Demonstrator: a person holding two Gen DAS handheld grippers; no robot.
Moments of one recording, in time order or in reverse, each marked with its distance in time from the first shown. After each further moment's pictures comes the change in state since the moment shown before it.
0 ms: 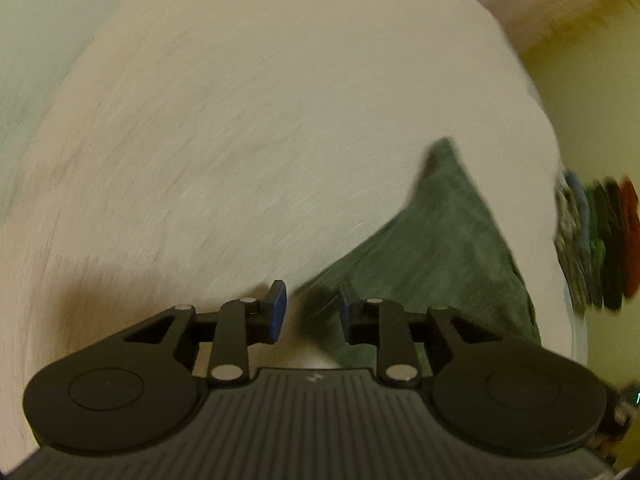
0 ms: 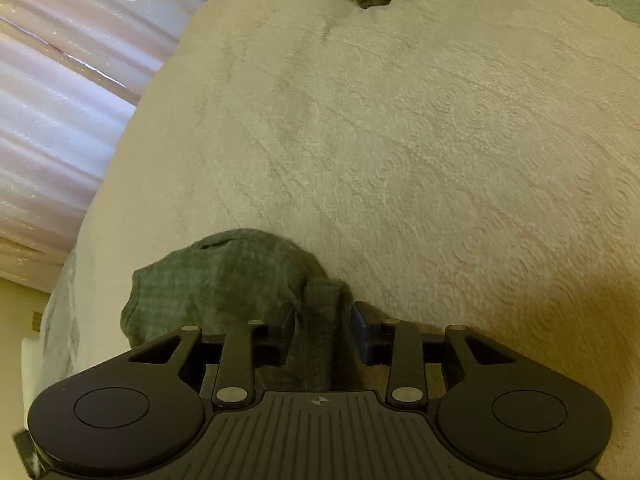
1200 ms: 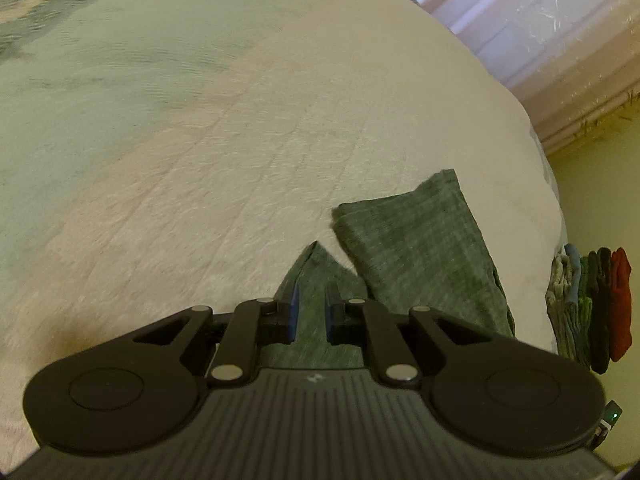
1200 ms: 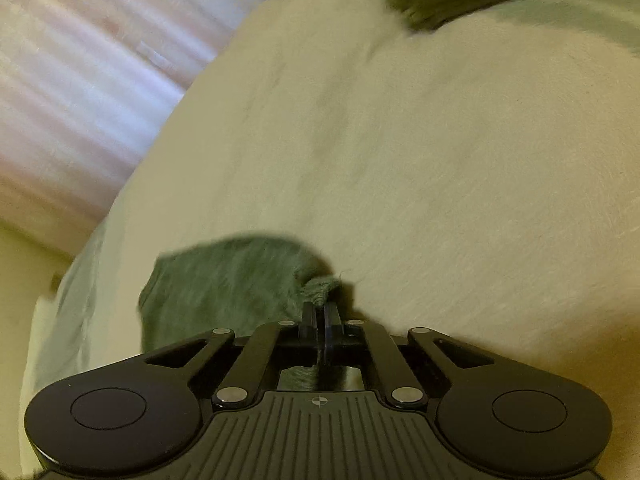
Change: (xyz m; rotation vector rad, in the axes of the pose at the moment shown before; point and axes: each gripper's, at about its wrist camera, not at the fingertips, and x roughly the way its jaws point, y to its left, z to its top) left arm -0.117 -0.009 -0.122 -0.137 -0.271 0.103; right arm -0.016 -0.021 0.015 -0.123 -0.046 0.092
